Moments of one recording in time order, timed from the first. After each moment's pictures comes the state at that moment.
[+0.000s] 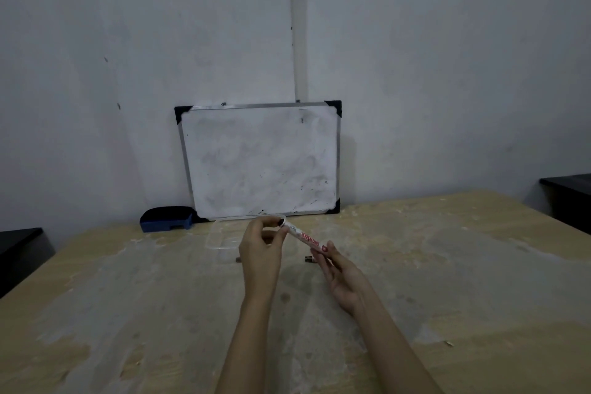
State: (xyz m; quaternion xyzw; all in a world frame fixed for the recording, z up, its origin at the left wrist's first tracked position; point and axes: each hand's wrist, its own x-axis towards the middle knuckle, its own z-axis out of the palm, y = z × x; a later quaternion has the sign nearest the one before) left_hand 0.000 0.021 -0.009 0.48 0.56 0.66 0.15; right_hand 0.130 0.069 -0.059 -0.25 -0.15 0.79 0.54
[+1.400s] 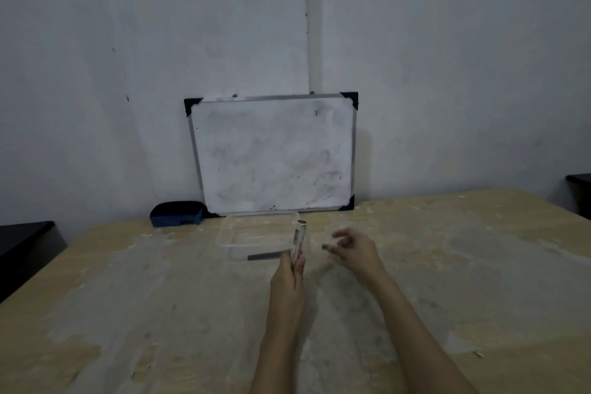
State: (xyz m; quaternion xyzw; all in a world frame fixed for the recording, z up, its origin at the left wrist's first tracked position) left_hand 0.006 0.016 -0.066 0.53 0.57 0.58 0.23; right_hand 0.126 0.114 -0.055 -0.54 -0.64 0.34 0.42
